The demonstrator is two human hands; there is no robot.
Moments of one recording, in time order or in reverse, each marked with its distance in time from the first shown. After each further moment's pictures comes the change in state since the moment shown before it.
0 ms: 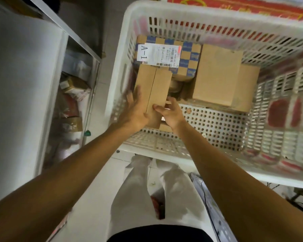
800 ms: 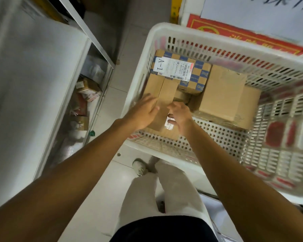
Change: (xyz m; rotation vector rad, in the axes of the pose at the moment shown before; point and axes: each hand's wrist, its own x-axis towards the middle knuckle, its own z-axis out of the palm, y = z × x) left_hand -0.020 -0.008 -0.038 -0.128 -0.007 0.176; right_hand -0.020 -0.042 0.017 -0.168 0.083 0.049
